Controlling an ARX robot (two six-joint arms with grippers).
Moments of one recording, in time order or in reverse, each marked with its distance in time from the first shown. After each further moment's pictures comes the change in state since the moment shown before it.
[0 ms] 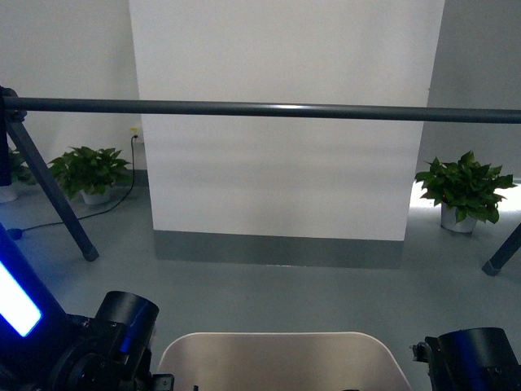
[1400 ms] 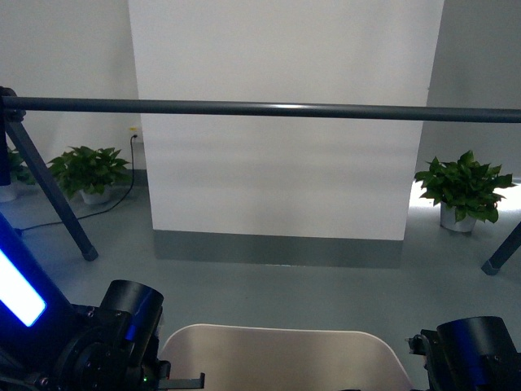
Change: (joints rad) left arm -0.001 -0.013 0.023 0.022 -0.003 0.032; right arm 0.000 -0.040 -0.002 -0.038 -0.029 -0.009
